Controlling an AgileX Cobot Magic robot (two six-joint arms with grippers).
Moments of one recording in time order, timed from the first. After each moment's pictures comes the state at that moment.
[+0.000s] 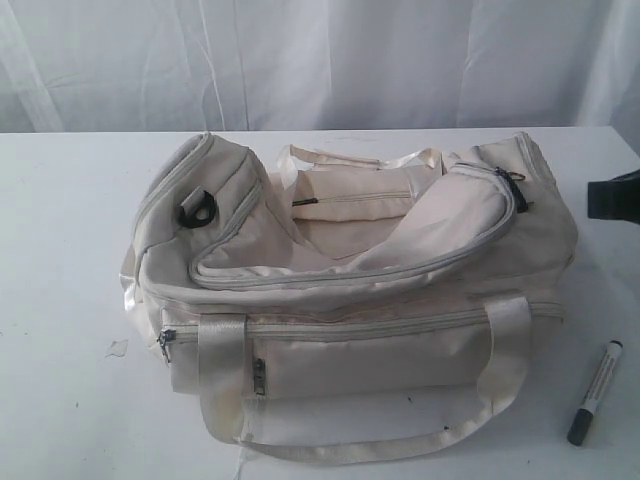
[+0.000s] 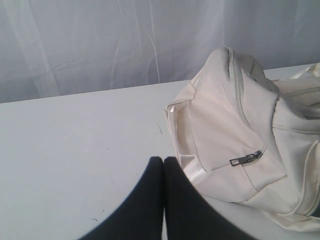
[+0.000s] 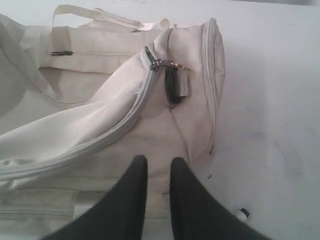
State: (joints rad) left arm -0.07 0.00 0.02 -0.04 0.13 0.06; right arm 0.18 0.89 -0.75 0.06 0.59 0.02
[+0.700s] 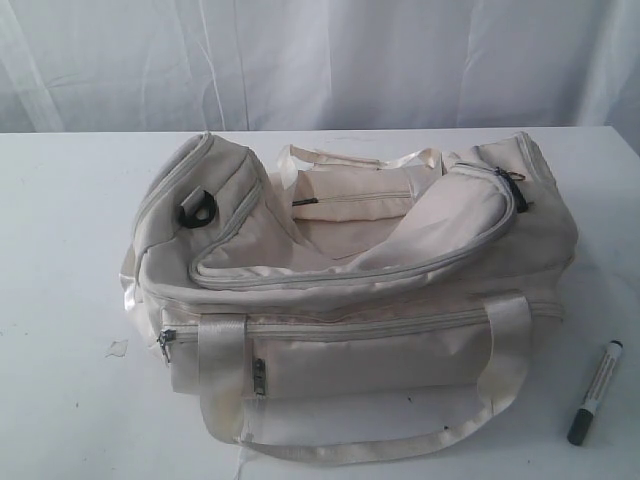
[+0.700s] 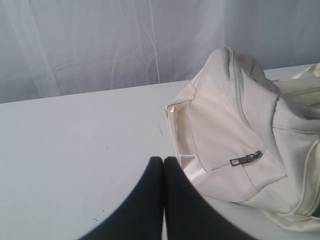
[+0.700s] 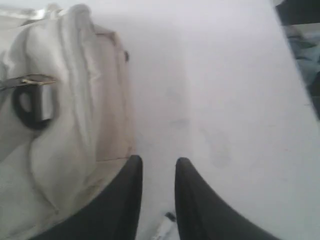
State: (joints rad) left arm -0.07 0.00 0.02 -0.04 0.13 0.06; right arm -0.32 1.24 -0.93 0.46 0.67 -0.49
